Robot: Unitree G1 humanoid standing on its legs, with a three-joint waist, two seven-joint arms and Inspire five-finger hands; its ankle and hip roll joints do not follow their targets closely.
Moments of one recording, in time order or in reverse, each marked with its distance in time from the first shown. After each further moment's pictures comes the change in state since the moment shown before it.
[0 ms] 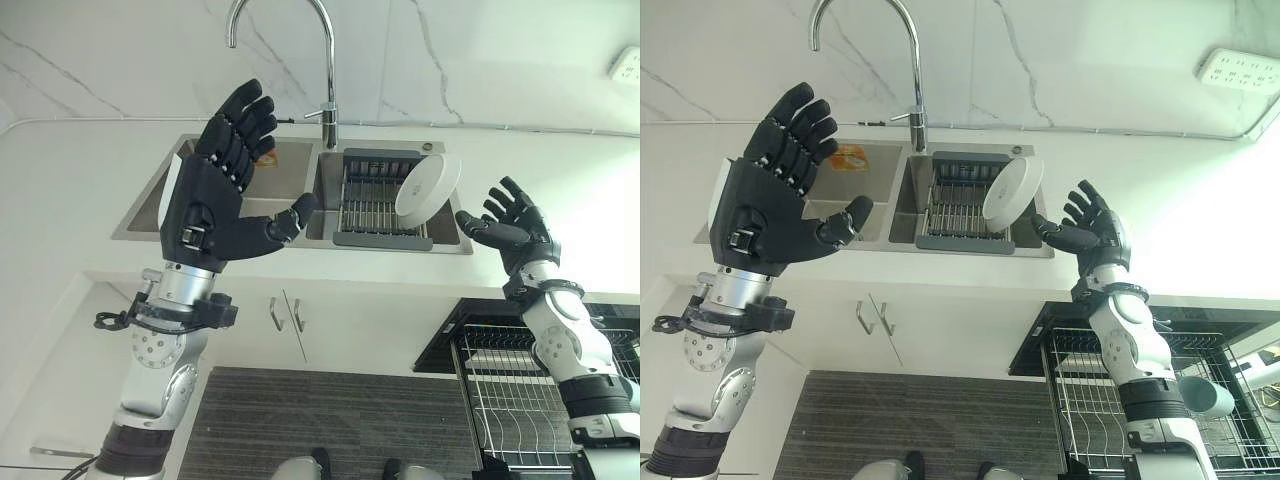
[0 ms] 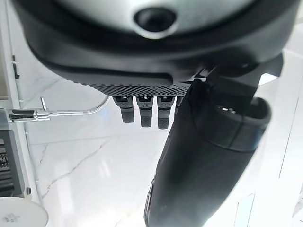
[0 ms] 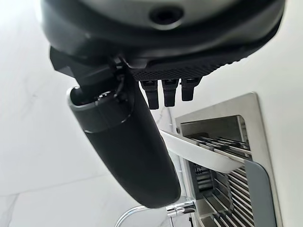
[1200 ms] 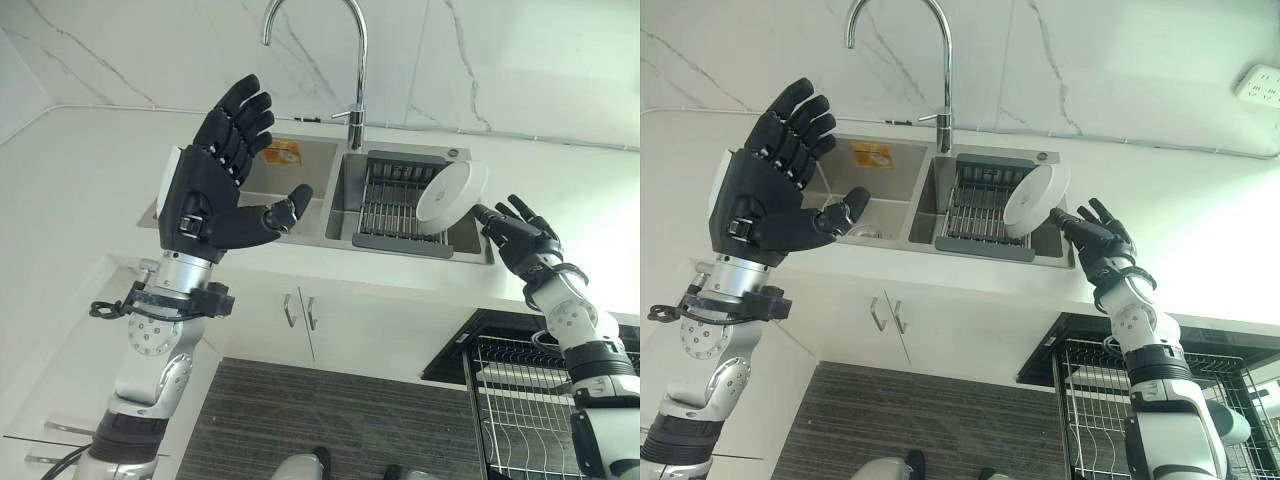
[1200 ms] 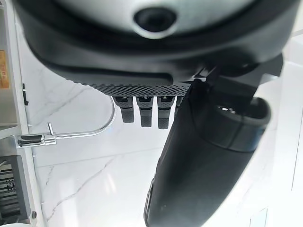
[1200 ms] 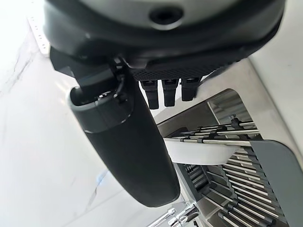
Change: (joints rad) left arm -0.036 0.050 -0.011 0.037 -0.043 0.024 0.022; right arm -0.196 -0.044 -0.001 0.348 0.272 0.080 0.002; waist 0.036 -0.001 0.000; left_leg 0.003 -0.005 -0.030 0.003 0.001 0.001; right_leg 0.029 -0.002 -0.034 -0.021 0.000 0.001
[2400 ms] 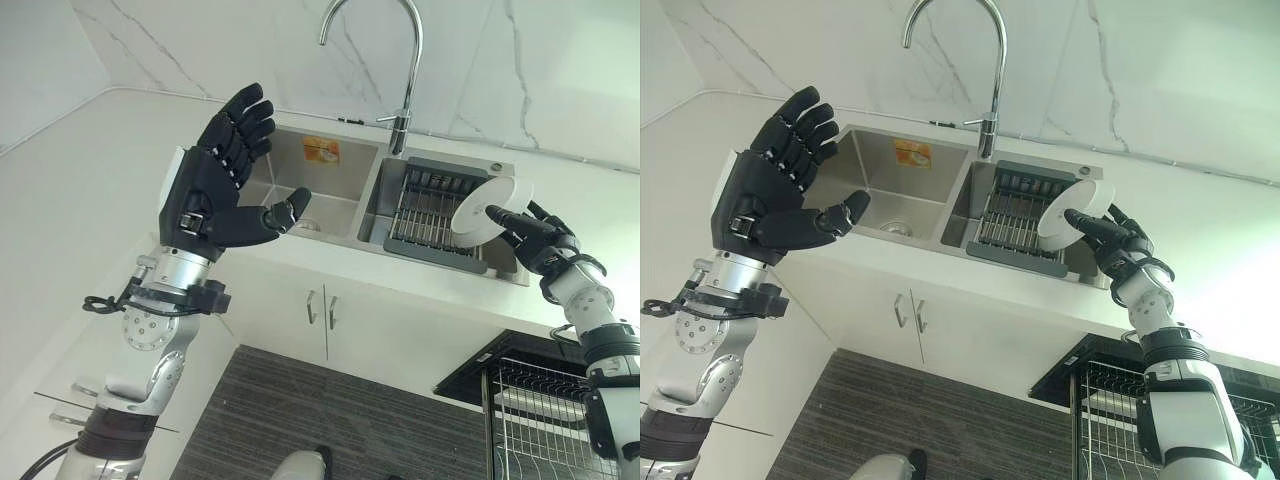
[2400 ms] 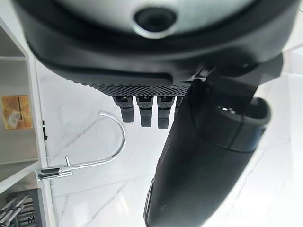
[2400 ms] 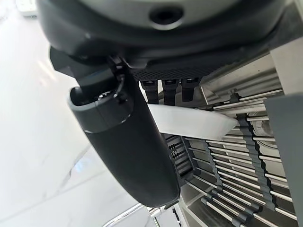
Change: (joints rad) left arm -0.007 0.074 -0.027 0.021 -0.041 0.033 0.018; right arm -0.107 -0.075 0.038 0.183 0.008 0.043 0.032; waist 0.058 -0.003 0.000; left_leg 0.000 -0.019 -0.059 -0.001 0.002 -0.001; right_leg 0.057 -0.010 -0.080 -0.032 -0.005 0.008
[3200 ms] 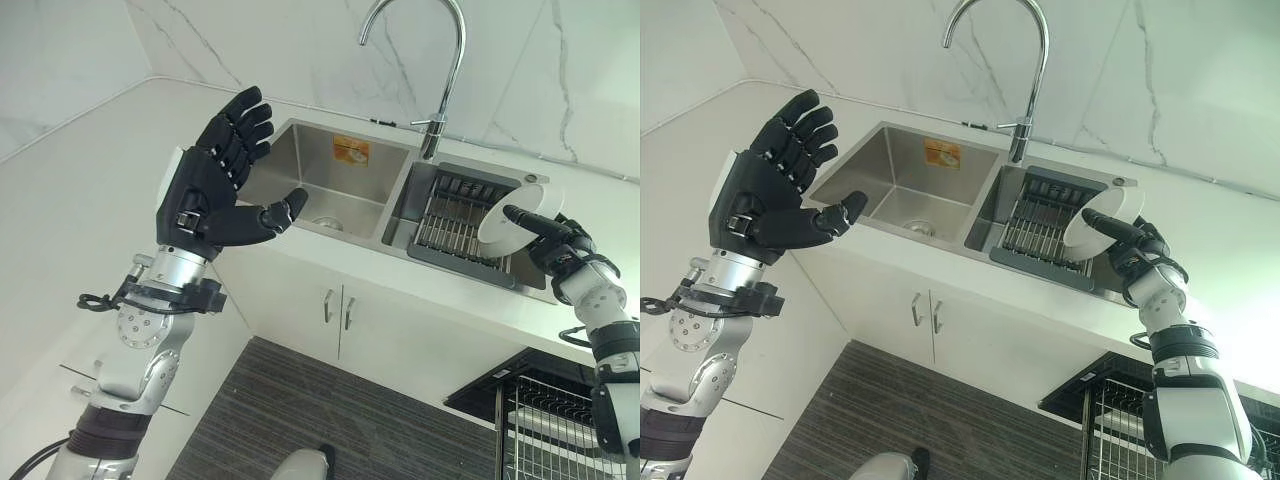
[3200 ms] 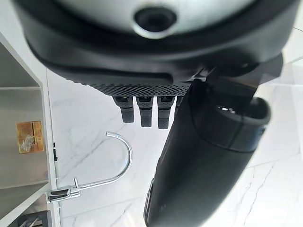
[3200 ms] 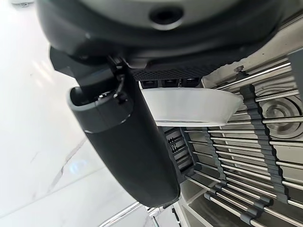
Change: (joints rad) left arm 0.000 0.035 0.001 0.002 -0.037 0.021 -0.003; right arm -0.026 -0.037 -0.011 0.088 0.032 -0.016 -0.048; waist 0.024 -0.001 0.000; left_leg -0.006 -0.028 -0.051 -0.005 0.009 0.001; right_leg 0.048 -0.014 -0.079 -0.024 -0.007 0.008
